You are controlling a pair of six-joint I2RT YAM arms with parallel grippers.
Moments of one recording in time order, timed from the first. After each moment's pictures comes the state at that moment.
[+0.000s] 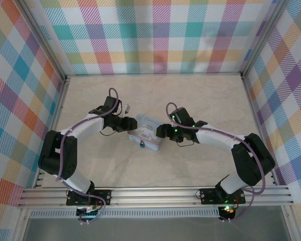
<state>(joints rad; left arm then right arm) -0.33 1.59 1.00 -0.48 0.43 -0.38 0.64 1.52 0.87 -0.28 -0.28 0.76</state>
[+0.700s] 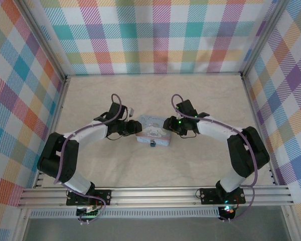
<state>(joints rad) -0.44 1.56 0.90 -0.26 0.41 -0.61 0.51 1.64 1.00 -0.36 -0.30 0.77</state>
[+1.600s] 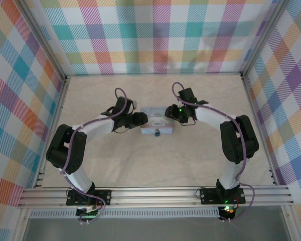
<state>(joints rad) -0.46 1.69 1.03 -0.18 0.31 -0.68 0.42 1.81 1.21 -0.39 -0.29 0.67</state>
